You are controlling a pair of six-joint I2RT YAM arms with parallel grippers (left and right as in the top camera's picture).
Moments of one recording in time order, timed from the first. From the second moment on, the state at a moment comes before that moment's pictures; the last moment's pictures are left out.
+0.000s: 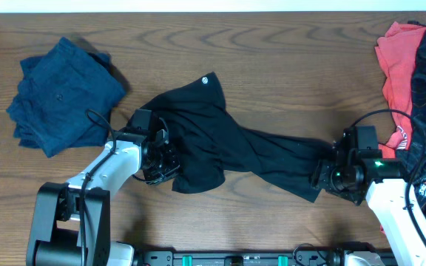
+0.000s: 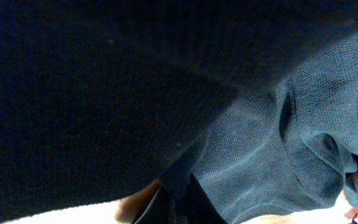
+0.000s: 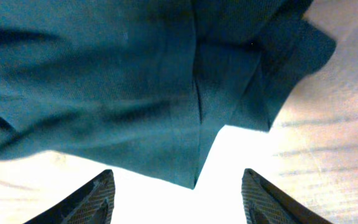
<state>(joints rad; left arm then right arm) -0.17 1.60 0.74 -0.62 0.45 -0.56 0.03 1.17 0.66 -0.90 -0.14 0.37</state>
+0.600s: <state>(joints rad) -0.17 1.60 0.74 -0.63 0.45 -0.56 0.11 1.19 0.60 -0.91 -0.15 0.47</state>
